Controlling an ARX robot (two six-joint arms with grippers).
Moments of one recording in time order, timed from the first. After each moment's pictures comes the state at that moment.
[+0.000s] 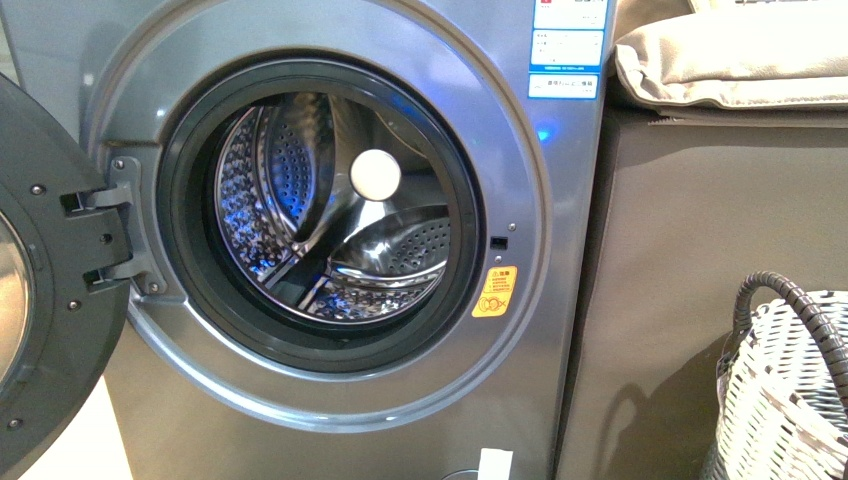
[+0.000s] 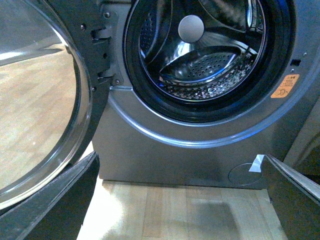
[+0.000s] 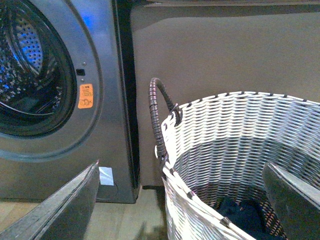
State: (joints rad) left arm 0.00 0.00 0.01 0.00 0.00 0.00; right arm 0.00 0.01 0.01 0.00 0.00 -0.01
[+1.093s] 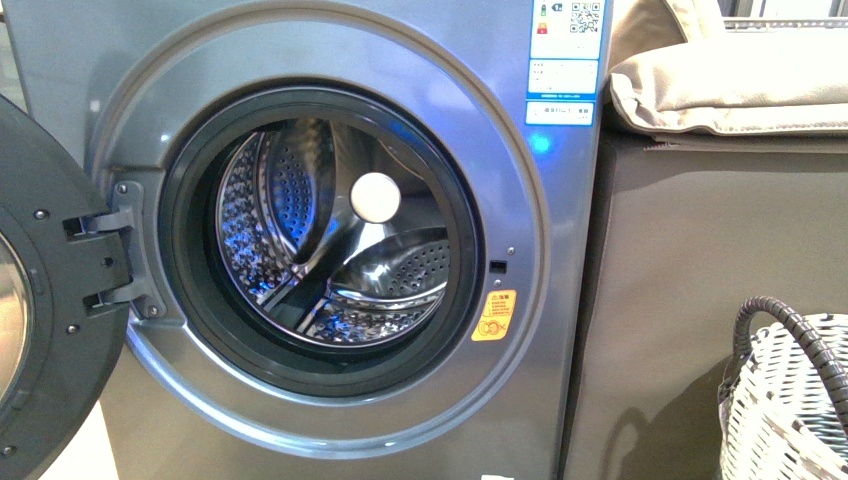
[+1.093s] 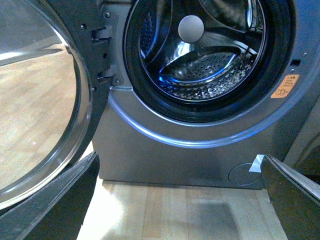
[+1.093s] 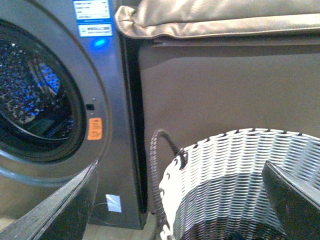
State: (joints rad) left arm 0.00 0.00 0.01 0.00 0.00 0.00; right arm -0.26 0.57 0.22 0.39 -0.34 0.03
